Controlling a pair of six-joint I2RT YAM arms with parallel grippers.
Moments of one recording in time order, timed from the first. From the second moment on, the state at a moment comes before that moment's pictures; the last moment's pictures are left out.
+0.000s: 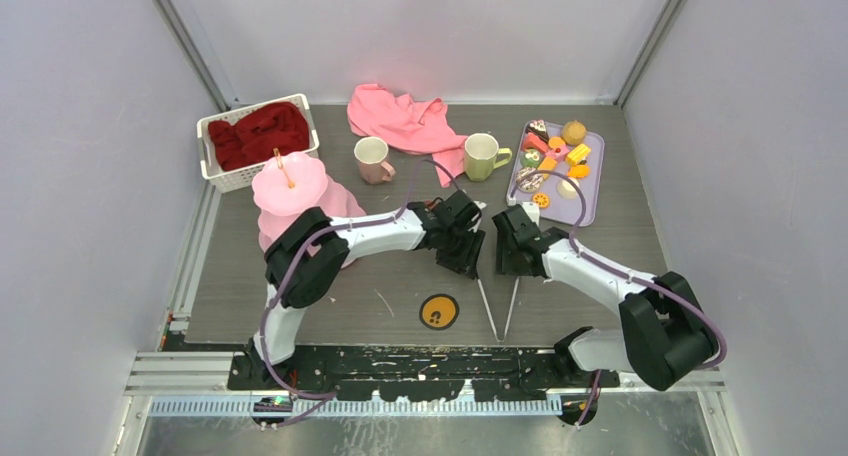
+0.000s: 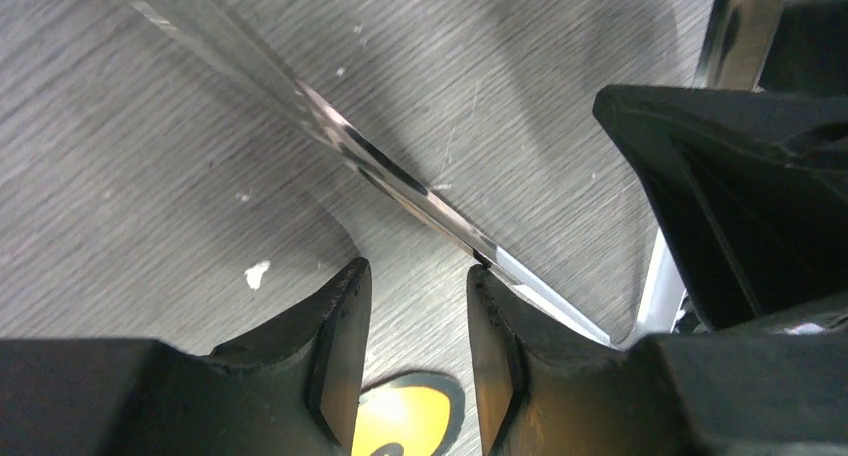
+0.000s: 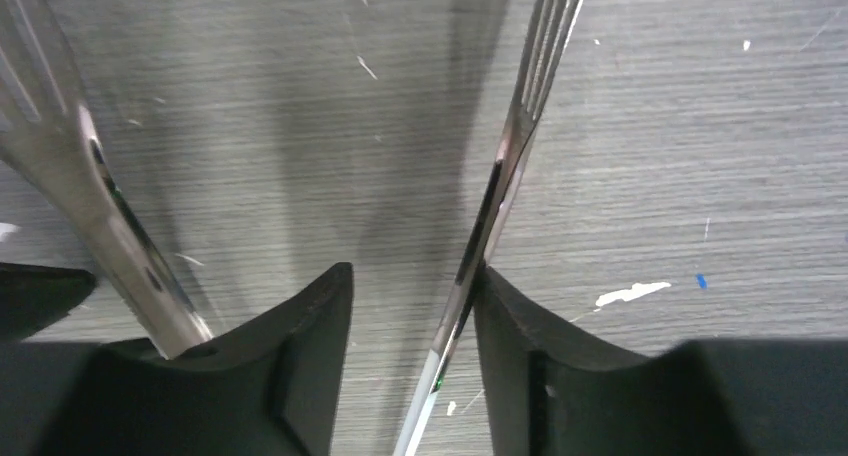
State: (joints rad) left arm -0.96 2.06 1.46 -0.44 0.21 -0.55; right arm 0.51 1.29 0.63 -0.50 0.29 0.52
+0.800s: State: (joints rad) left arm -0.93 1.60 1.31 -0.45 0.07 -0.49; right arm 0.57 1.04 0.60 -0.54 0.13 0.59
